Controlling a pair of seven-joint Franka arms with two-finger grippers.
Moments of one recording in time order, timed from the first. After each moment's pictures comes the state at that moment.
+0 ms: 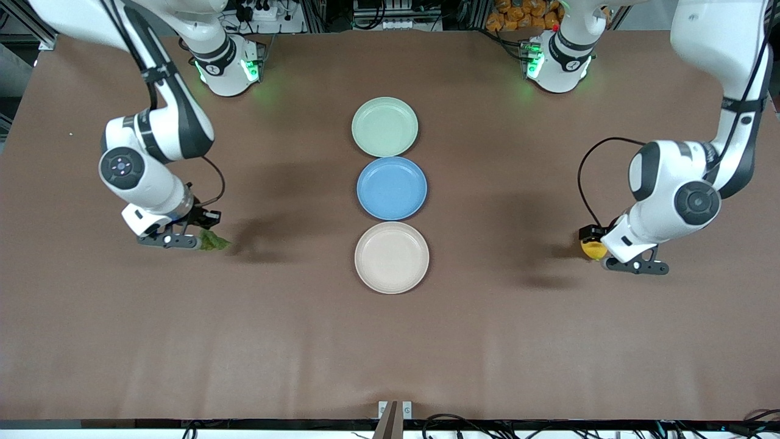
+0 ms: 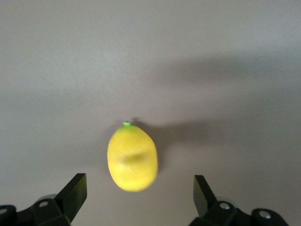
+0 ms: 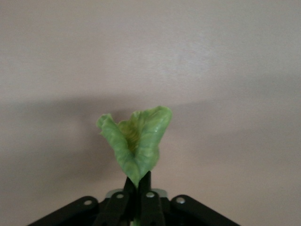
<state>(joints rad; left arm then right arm) -0.03 0.36 -0.04 -1.94 0.10 2.22 0.02 -0.16 0.25 0.29 -2.13 -0.21 2.29 0.34</state>
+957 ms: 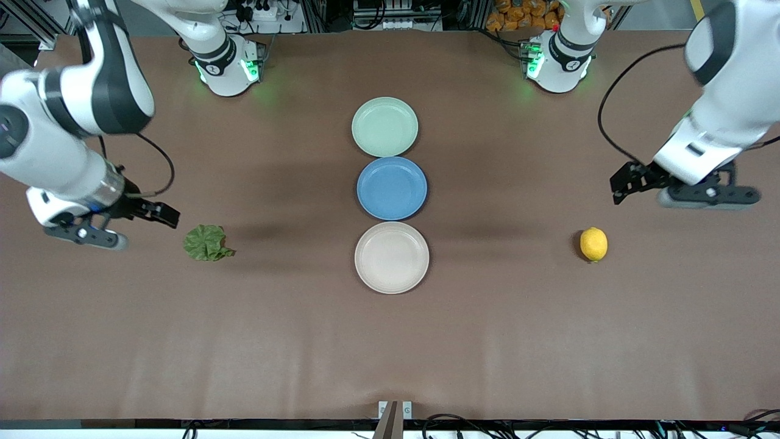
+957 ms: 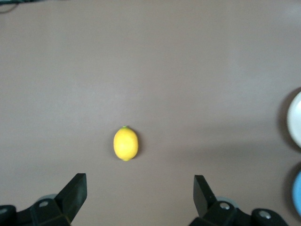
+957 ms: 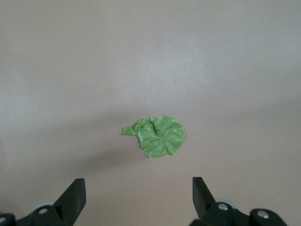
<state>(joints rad) -0.03 -0.03 -0.11 -1.85 0.03 1.98 -0.07 -0.15 0.12 0.25 -1.83 -0.10 1.94 0.33</state>
